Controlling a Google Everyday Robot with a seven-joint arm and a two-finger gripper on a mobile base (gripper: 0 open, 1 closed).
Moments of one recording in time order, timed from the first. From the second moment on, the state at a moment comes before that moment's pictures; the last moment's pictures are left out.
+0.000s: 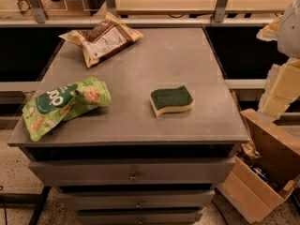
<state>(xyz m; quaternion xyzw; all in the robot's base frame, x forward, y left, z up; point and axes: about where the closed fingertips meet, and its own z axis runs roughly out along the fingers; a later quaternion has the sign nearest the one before) 0.438 -0.214 0.985 -0.60 0.78 -0.05 0.17</state>
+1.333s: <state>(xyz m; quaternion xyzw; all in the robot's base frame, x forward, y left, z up) 0.509 -0.126 0.917 -0.67 0.72 0.02 0.20</state>
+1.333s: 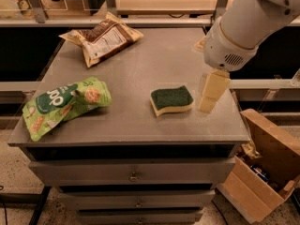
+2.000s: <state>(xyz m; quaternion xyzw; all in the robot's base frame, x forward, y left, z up) 0.525 -0.076 0.850 -0.70 0.69 0.07 0.18</state>
